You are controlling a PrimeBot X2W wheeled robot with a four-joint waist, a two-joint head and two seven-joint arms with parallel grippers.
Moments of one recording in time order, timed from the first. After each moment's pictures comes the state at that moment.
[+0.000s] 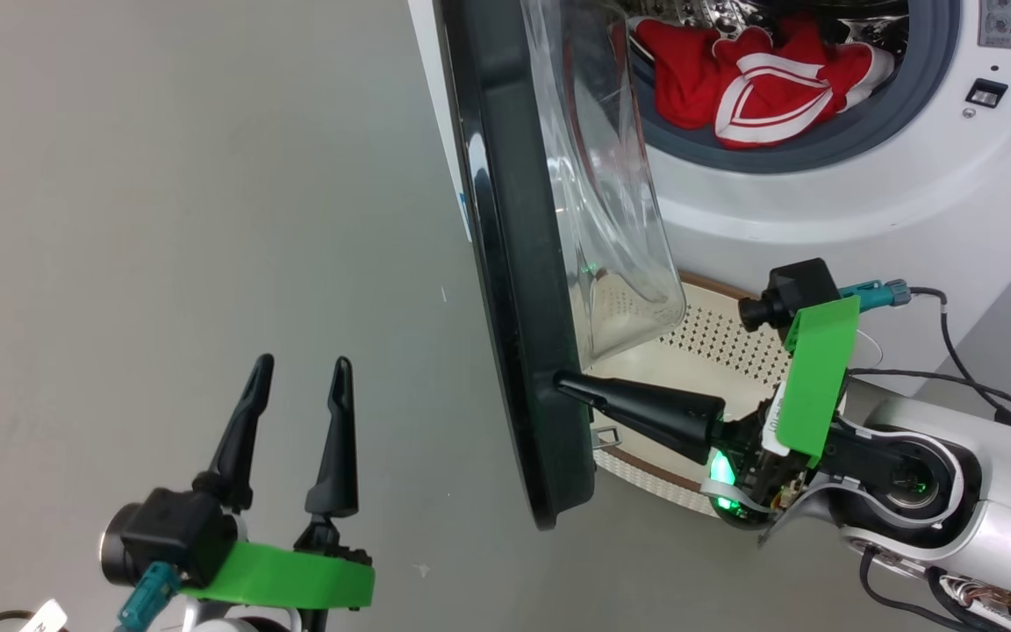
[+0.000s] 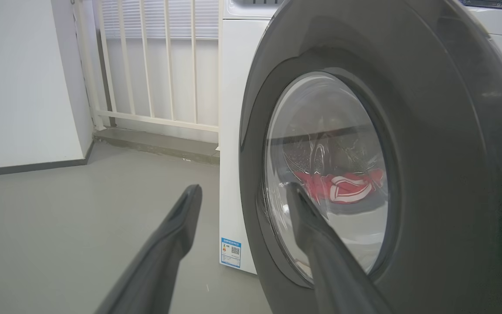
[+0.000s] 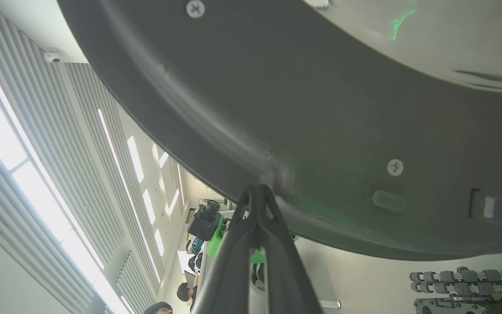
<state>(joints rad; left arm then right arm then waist) -0.18 0.03 -0.16 0.08 -0.27 0.04 -0.25 -0.90 -0.64 1.19 -0.08 2.45 0.12 0.12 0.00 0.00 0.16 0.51</state>
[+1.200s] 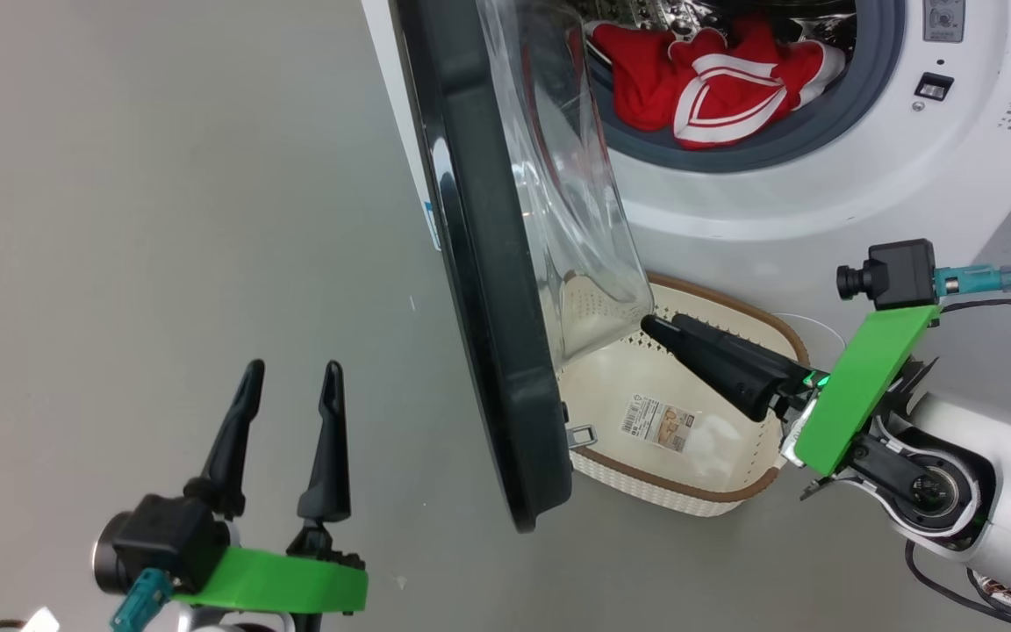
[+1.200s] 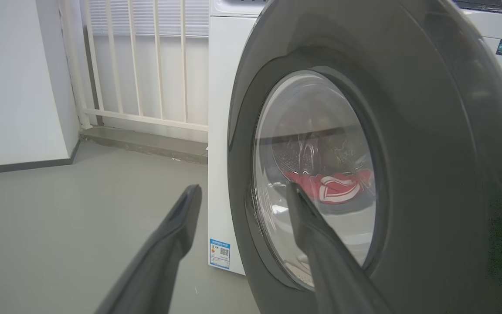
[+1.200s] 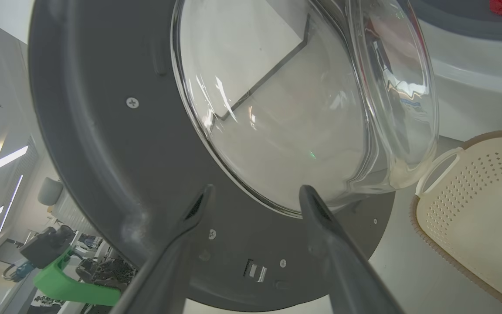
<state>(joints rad) -0.17 0.03 -0.15 0.07 -0.27 0.04 -0.25 -0.93 -0.70 1.29 0.08 1.95 0.12 -0.15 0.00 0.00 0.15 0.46</state>
